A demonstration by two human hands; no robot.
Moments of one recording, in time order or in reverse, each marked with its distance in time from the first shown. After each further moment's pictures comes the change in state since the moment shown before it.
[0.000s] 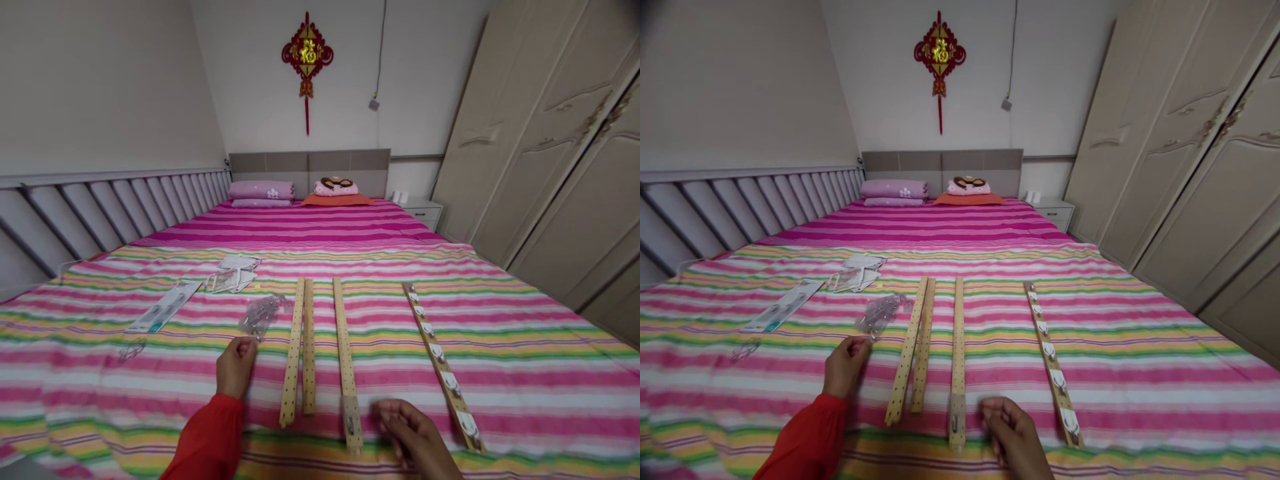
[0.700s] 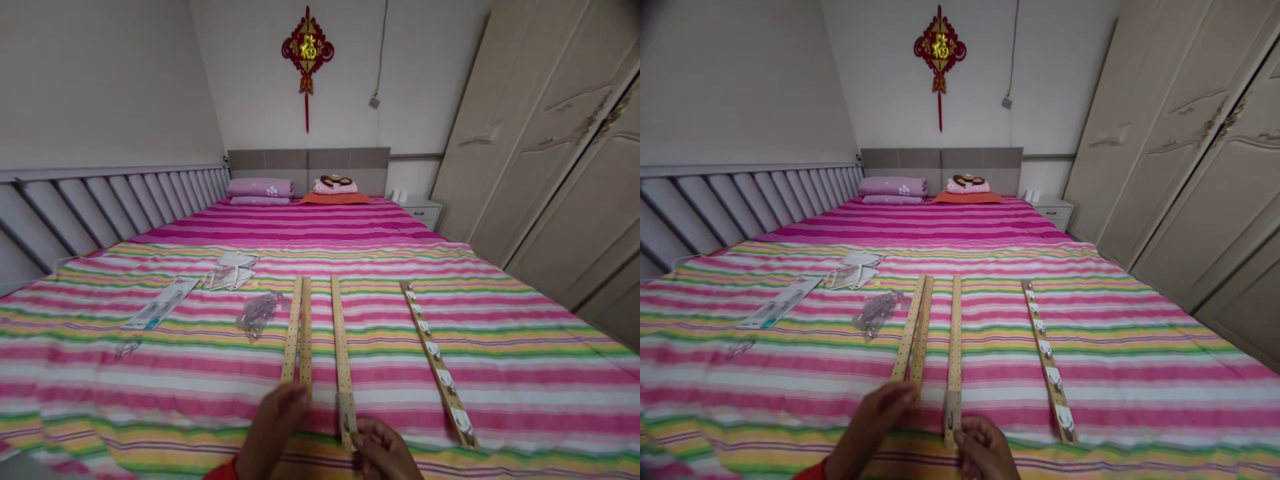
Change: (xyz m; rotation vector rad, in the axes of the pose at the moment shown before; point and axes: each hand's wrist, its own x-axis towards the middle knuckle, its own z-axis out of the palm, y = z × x) left_hand -0.113 0.046 0.019 -0.535 -0.586 -0.228; right_hand 0.000 0.053 0.025 0.169 -0.131 0.066
